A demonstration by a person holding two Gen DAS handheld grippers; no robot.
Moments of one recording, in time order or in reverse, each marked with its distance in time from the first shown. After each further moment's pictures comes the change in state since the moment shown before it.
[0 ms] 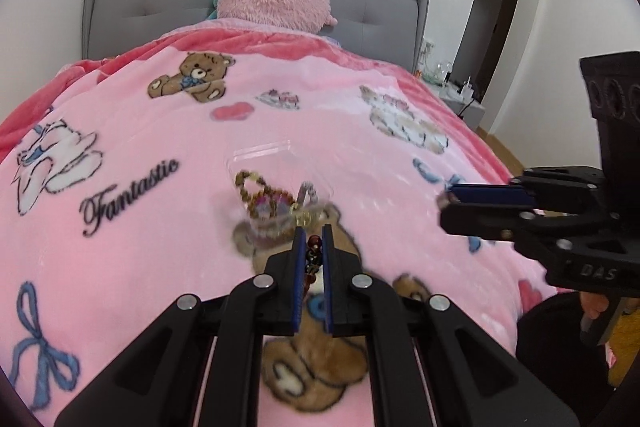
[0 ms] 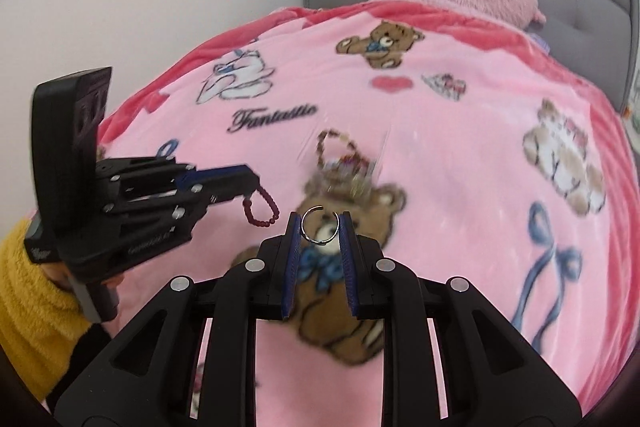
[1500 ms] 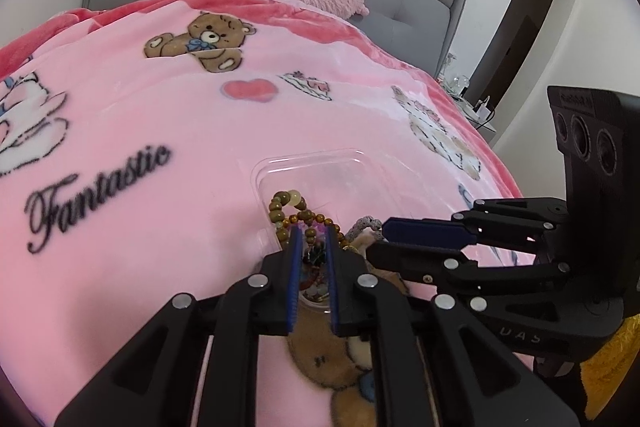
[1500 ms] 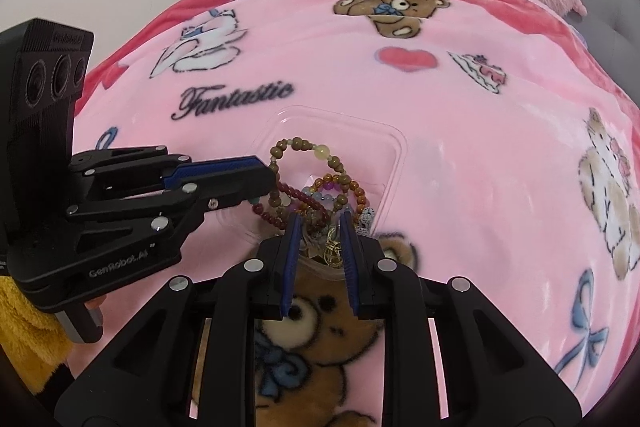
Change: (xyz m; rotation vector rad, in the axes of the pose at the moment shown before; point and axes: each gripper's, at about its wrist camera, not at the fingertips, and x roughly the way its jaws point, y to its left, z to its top) left arm 0.095 0.066 0.013 -0.137 0.037 -0.063; right arm 0.138 -0.022 0.033 -0.053 0.127 0.001
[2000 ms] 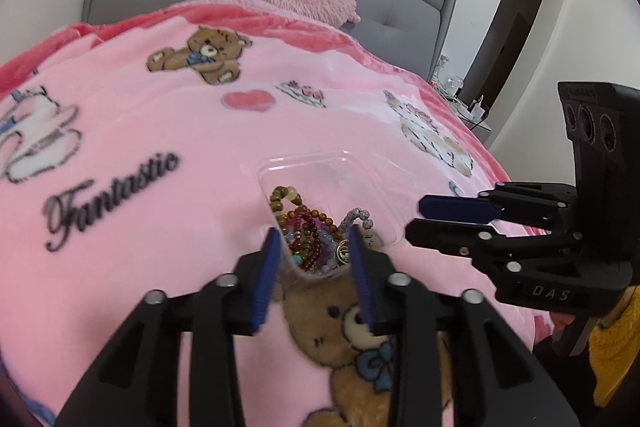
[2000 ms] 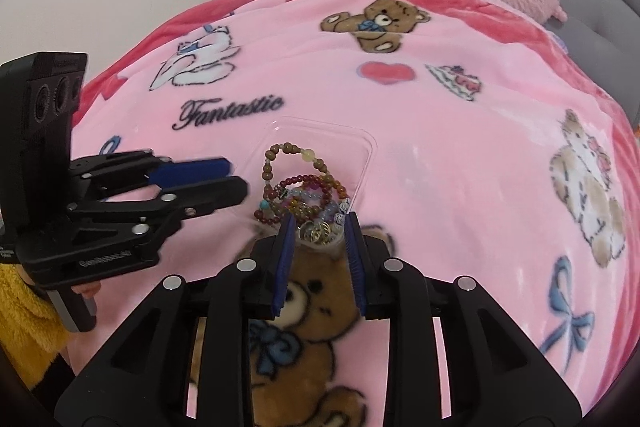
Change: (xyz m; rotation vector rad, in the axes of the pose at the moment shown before) left arm -0.029 -0.008 -0.007 0.039 -0.035 0.014; right arm -0.041 -0.005 -0.011 0.015 -0.046 -0.044
